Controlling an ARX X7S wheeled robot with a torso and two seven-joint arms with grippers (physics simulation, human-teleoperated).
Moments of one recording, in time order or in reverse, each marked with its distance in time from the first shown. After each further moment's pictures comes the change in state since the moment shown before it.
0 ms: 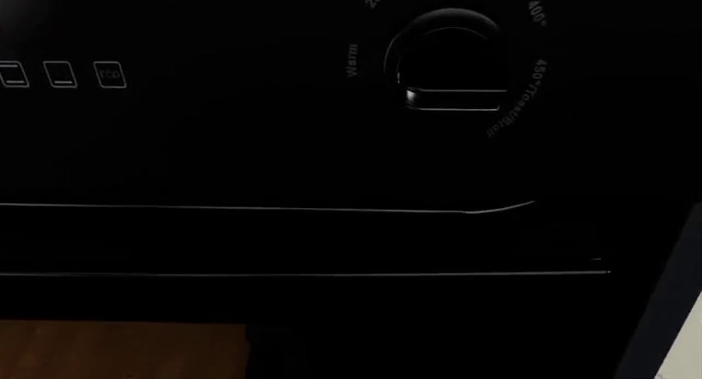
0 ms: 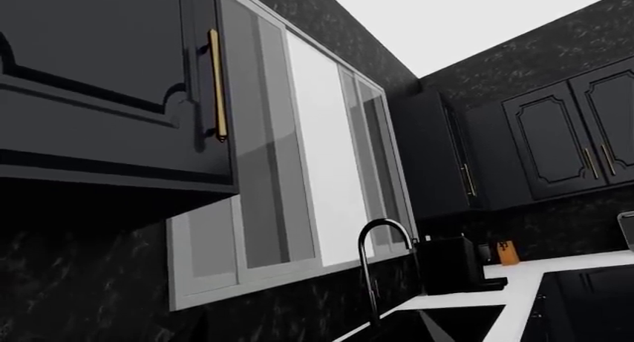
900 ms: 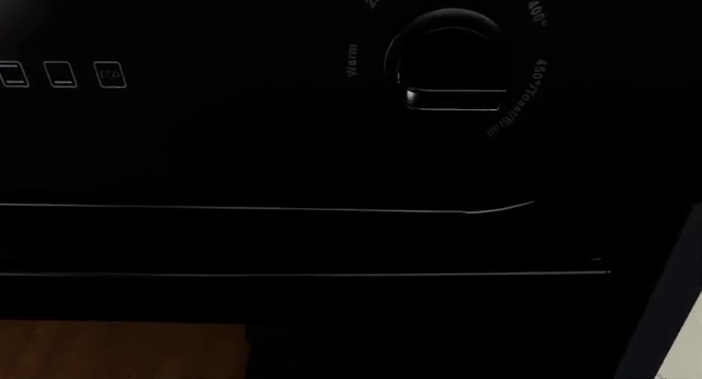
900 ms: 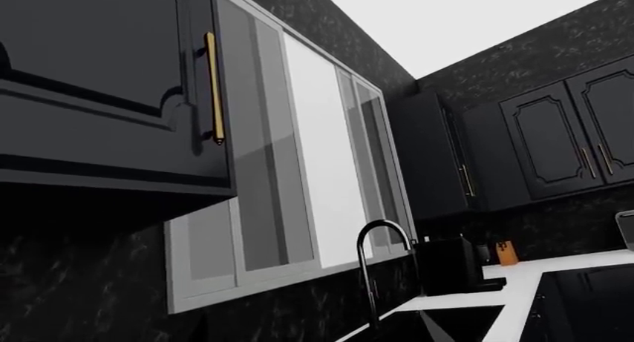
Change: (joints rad) left arm 0.000 0.000 0.087 0.138 -0.135 0.225 0.001; right arm 0.000 -0.015 0.008 0.000 0.001 -0.010 -0.011
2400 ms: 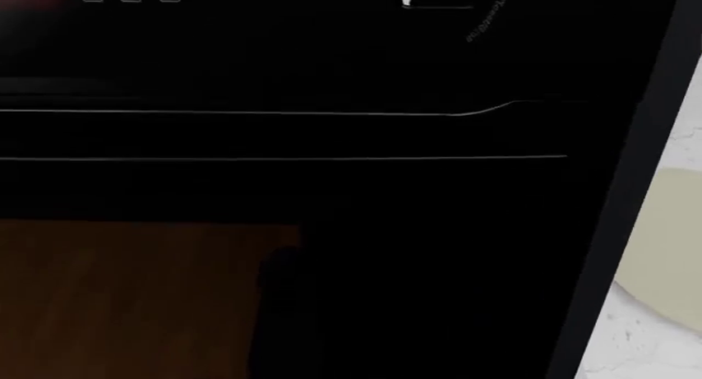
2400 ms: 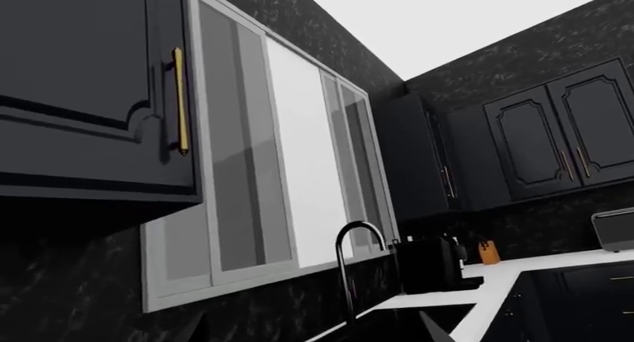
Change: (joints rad) left arm 0.000 0.000 0.099 0.031 -0.164 0.172 -0.027; right arm 0.000 -0.009 0.009 0.000 0.005 0.014 0.000
